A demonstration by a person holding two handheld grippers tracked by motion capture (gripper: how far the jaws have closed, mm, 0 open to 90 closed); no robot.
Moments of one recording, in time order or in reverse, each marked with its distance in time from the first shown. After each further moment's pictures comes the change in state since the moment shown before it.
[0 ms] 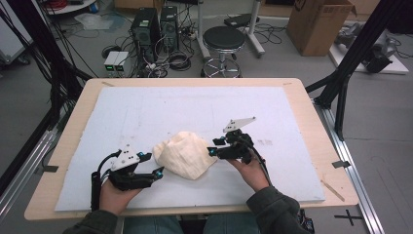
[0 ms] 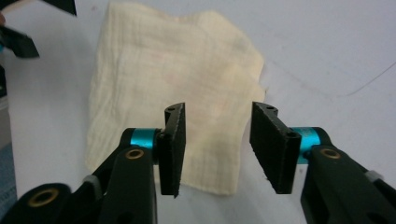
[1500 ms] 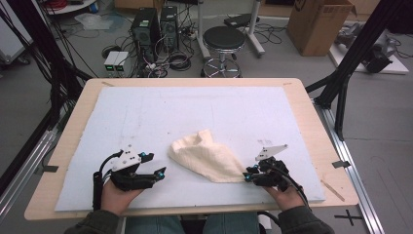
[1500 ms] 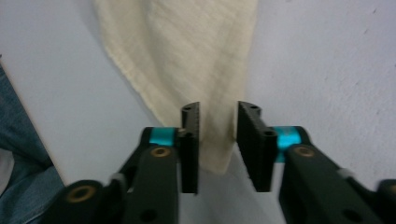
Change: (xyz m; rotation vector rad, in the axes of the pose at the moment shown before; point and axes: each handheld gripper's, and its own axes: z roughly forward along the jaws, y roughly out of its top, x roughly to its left) left arm -0.003 0.001 0.002 -0.008 -0.021 0.007; right arm 0.002 -0.093 -0.067 0.191 -0.110 0.048
